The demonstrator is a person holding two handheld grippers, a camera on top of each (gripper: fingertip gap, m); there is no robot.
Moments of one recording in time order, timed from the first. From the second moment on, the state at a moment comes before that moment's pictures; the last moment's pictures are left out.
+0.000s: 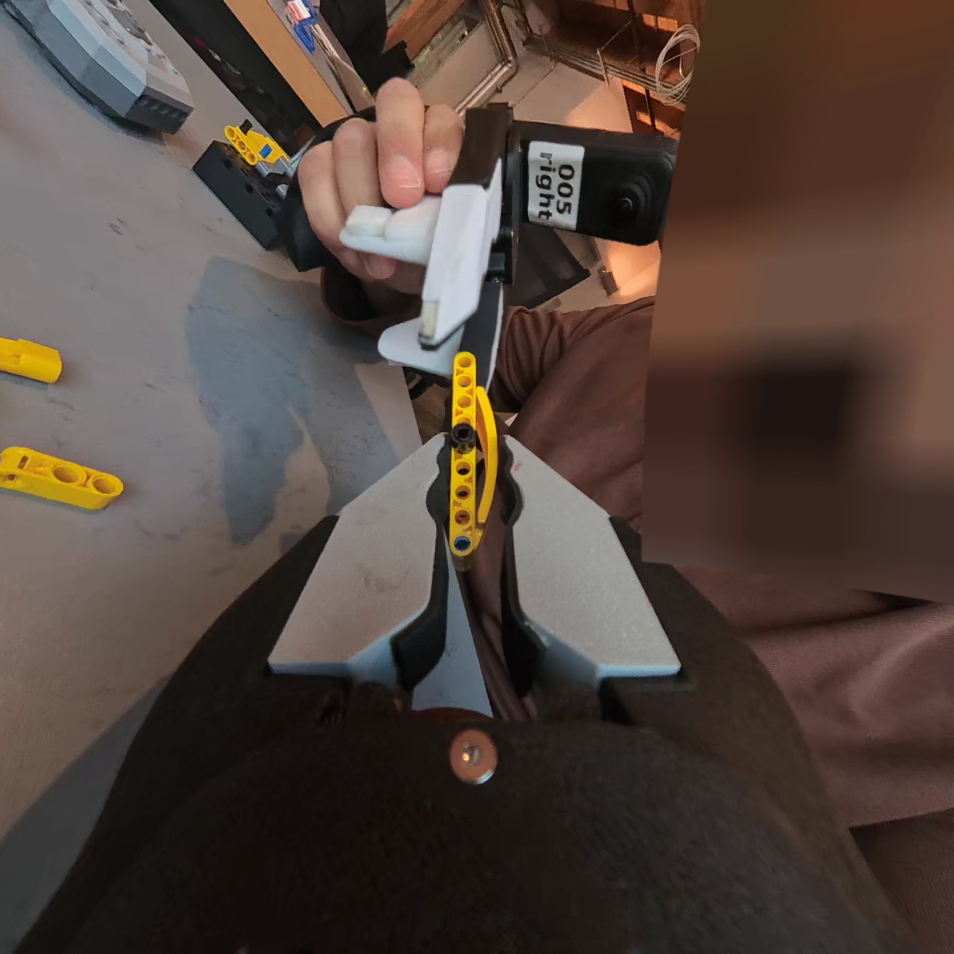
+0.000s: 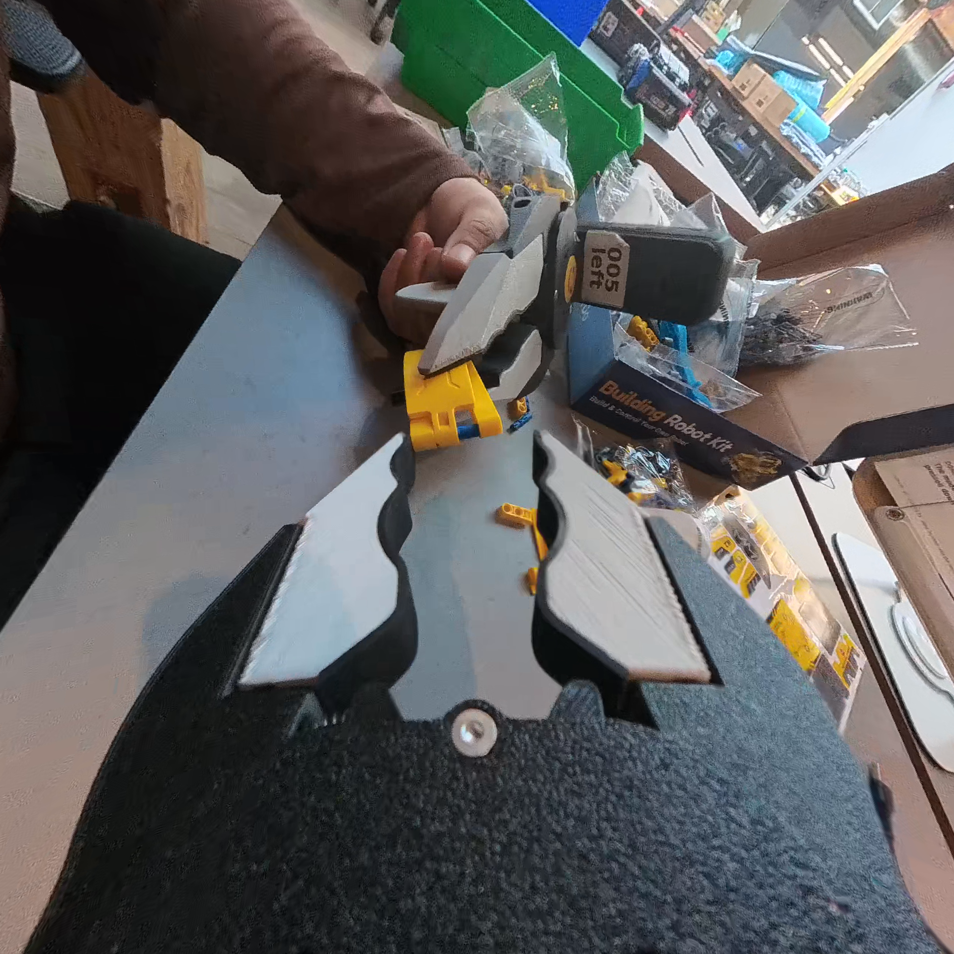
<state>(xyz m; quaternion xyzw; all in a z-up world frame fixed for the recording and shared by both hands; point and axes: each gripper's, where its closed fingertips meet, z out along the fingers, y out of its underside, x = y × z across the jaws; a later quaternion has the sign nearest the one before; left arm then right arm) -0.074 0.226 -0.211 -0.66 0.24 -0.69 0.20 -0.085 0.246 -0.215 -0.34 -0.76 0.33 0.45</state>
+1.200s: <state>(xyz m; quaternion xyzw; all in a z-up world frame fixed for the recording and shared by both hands) -0.110 0.296 -0.143 -0.56 0.14 -0.59 0.57 -0.096 0.296 -0.170 -0.53 -0.48 0.63 0.31</state>
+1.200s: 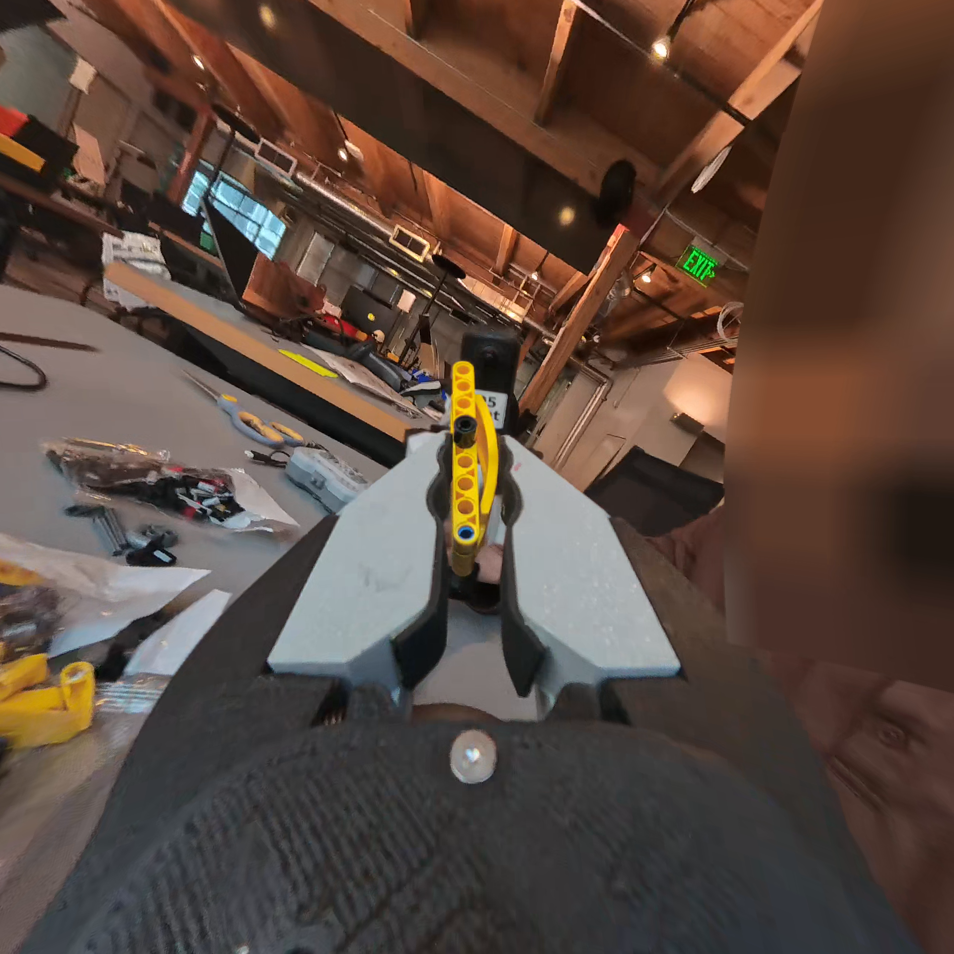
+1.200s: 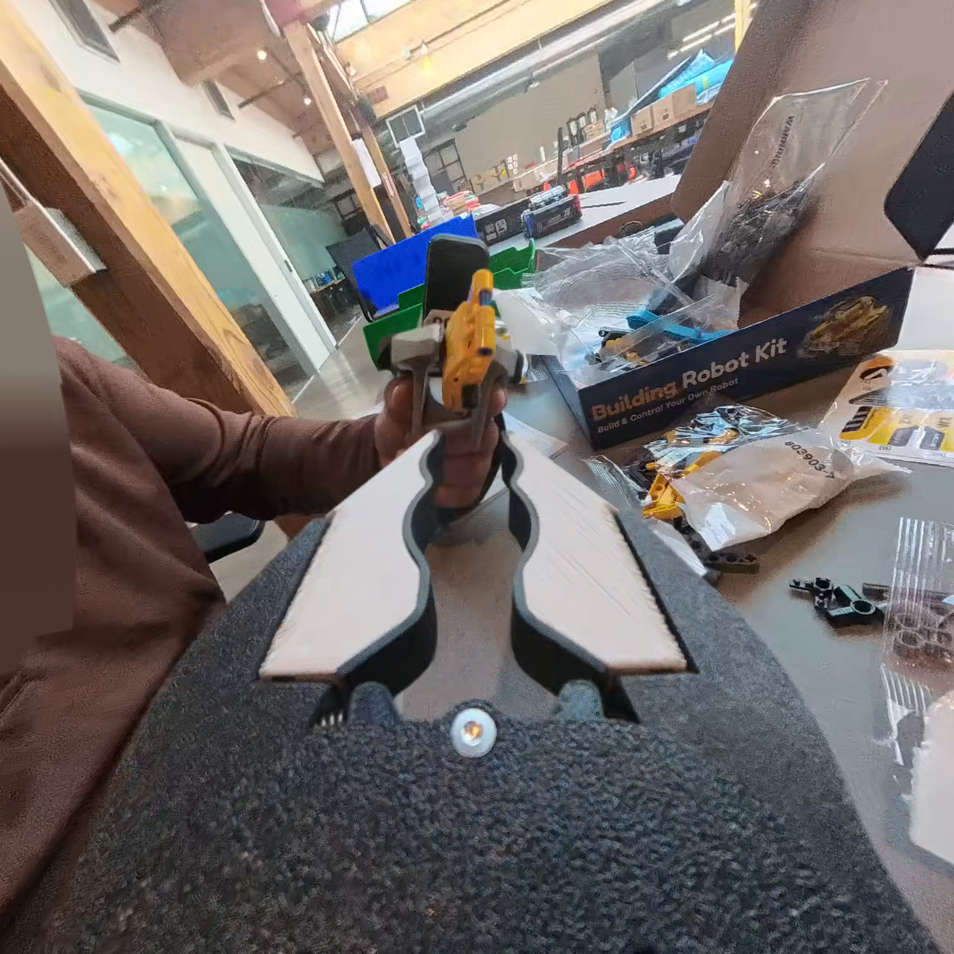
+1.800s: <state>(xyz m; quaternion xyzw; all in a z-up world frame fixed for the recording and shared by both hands) -0.103 0.301 -0.198 -0.70 0.27 -0.38 0.54 -0.085 0.299 -0.208 -0.54 -0.59 0.52 0.32</state>
